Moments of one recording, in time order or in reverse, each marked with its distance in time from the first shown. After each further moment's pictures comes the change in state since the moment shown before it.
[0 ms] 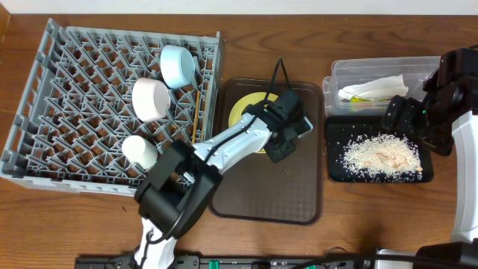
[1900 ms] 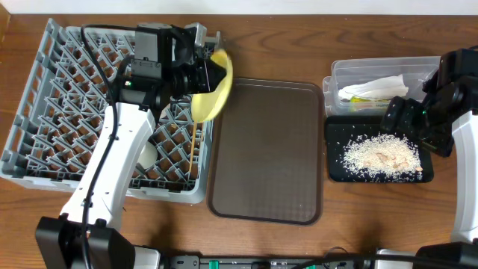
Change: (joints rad) left arm 0.565 -0.467 -0.011 0.060 0.395 -0.602; right arm 0.000 0.000 0.000 -0.012 0.000 0.000
